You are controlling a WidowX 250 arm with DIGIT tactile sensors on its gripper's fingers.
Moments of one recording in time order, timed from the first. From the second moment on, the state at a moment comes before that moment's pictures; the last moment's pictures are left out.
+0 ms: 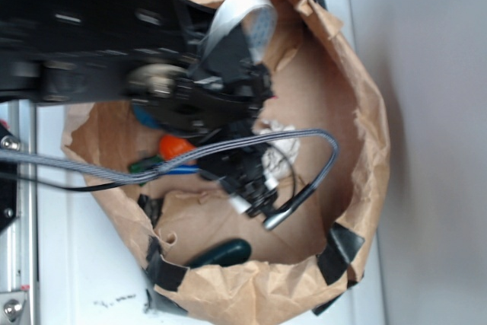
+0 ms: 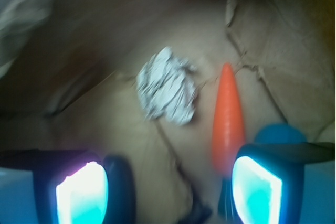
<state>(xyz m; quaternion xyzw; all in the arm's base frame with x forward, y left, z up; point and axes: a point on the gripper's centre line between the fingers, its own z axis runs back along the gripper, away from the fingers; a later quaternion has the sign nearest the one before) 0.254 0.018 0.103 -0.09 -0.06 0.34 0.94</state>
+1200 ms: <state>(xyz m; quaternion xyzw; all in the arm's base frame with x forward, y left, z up) 0.255 -0.062 0.057 -0.12 -0.02 0.29 0.95</state>
